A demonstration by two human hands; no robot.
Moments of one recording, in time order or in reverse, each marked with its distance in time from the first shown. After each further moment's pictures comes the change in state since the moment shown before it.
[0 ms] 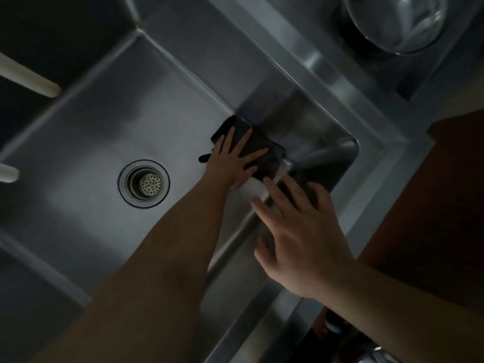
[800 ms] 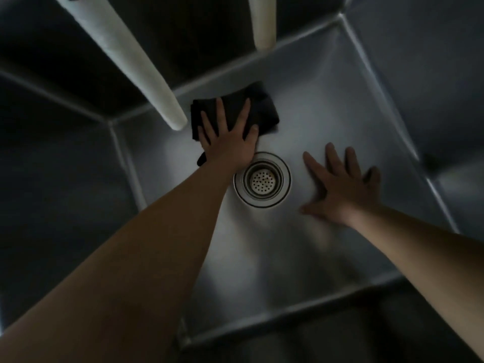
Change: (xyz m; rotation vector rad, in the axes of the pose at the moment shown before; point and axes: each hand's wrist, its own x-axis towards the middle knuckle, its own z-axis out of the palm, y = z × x) left_hand -0.110 -0.208 -0.015 -0.277 0.270 -1.026; right_hand 0.266 -0.059 0.080 0.002 -0.081 -0.167
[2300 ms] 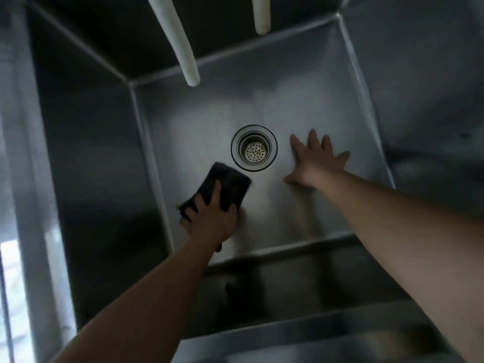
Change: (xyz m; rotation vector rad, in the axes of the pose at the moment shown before) left_hand -0.237 -0.026 0.011 -0.009 -0.370 -0.482; right_hand -0.017 -0.012 -0.014 -0.018 -0.084 0.023
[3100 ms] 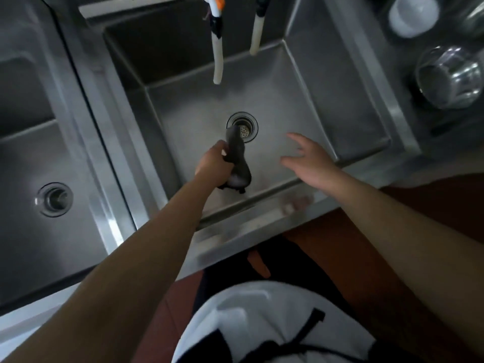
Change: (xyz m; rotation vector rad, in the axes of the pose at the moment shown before) left_hand -0.125 -0.056 -0.149 -0.430 -0.076 0.513; right_hand -0.297 -0.057 -0.053 0.768 0.224 -0.024
